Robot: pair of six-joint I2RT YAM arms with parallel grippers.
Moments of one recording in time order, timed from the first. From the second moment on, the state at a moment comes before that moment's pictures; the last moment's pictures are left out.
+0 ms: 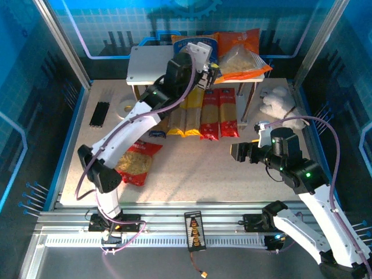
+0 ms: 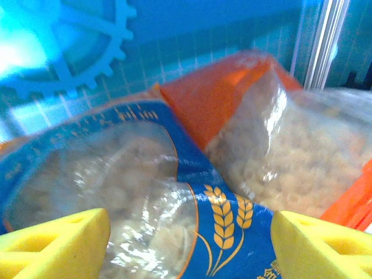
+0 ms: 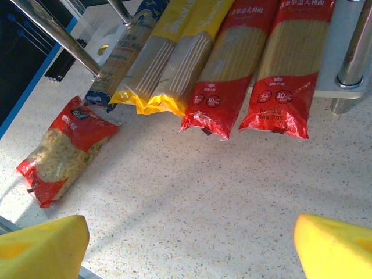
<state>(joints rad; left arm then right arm) -0.69 1.80 2.03 -0.38 -0.30 0.02 0.41 0.72 0.98 -0.86 -0.14 0.33</state>
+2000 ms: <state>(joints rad) -0.70 0.57 0.93 -0.95 -0.52 -0.67 1.12 1.77 1.00 -0.05 -0.23 0.88</state>
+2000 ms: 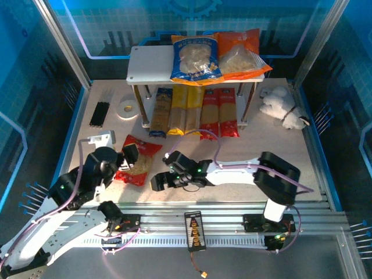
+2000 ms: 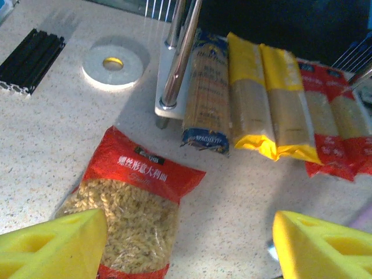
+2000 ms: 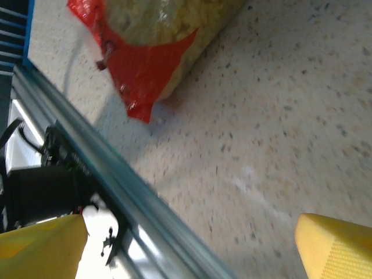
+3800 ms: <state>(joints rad) -0.71 0.84 0.80 -0.86 -0.37 -0.68 1.06 1.78 0.90 0.06 -0.13 1.00</state>
